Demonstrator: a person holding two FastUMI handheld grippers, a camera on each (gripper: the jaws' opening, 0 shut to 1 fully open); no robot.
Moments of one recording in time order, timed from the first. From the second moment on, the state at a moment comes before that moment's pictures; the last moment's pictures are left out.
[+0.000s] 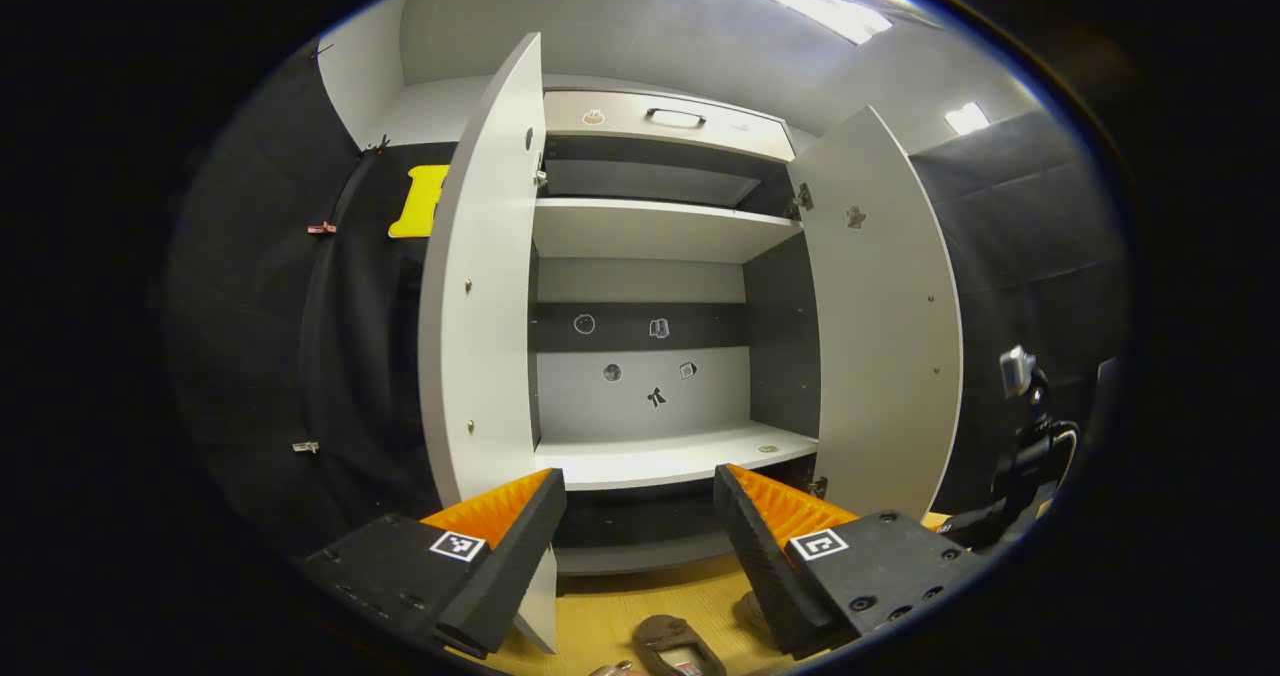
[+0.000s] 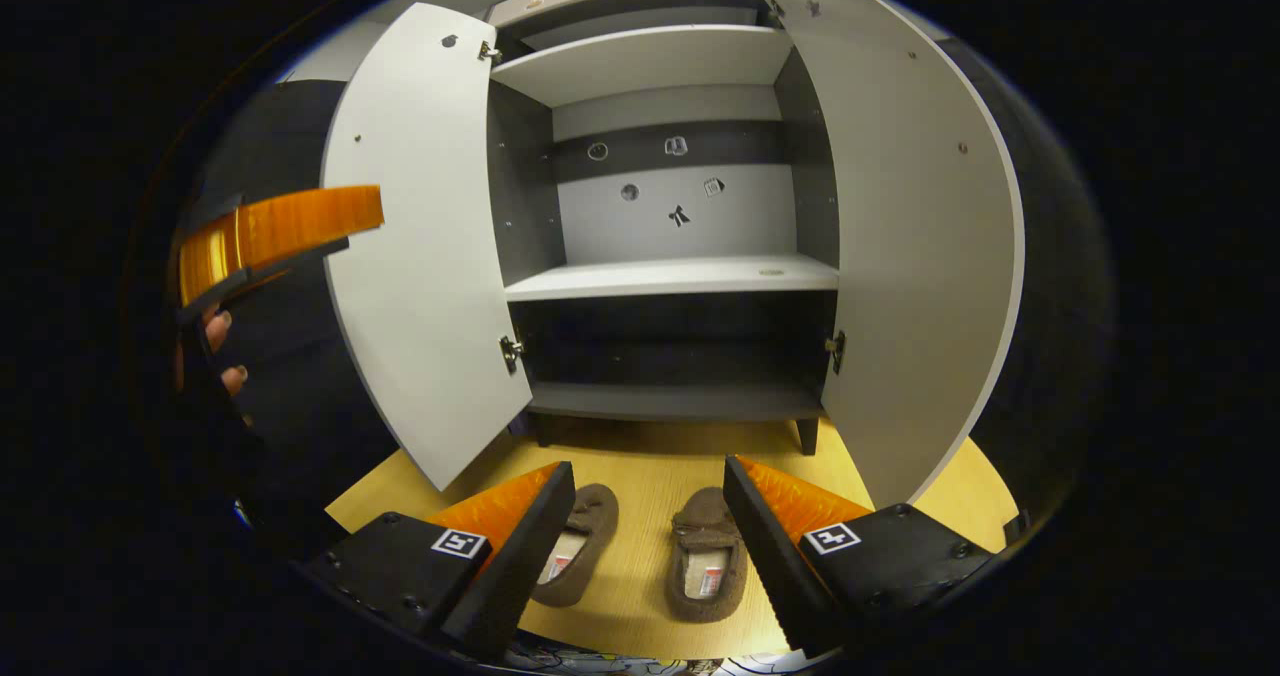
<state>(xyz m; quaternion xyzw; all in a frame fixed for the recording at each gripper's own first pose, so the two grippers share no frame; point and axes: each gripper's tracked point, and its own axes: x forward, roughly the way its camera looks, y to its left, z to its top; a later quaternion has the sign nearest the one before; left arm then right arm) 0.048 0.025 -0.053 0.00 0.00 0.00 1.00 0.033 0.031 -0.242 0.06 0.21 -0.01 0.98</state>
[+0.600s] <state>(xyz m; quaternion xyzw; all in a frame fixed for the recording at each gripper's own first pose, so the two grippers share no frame) 0.073 0.015 -0.125 -0.03 0.05 -0.01 1.00 0.038 0.024 -0.404 0.08 0.32 -0.03 0.94</state>
